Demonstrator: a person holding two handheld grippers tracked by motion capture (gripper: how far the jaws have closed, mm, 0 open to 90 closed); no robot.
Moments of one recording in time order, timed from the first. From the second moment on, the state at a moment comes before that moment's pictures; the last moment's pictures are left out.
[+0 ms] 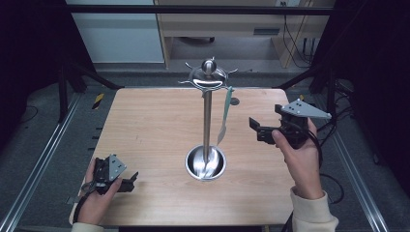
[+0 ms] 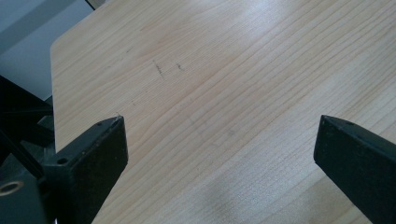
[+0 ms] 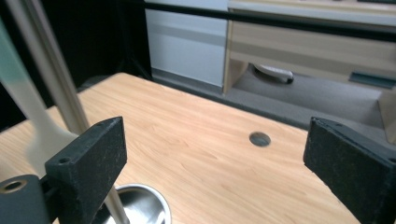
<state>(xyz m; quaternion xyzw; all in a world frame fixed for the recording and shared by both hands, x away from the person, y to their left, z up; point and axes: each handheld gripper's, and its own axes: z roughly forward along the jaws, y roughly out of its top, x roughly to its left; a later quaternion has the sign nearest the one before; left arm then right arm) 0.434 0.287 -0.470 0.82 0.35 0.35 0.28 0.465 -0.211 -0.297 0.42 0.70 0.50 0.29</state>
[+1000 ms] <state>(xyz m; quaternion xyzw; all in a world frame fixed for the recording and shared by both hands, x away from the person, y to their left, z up) 0.435 0.285 -0.471 0.83 0.35 0.35 0.27 0.476 -0.225 -0.388 0.47 0.72 0.41 0.30</state>
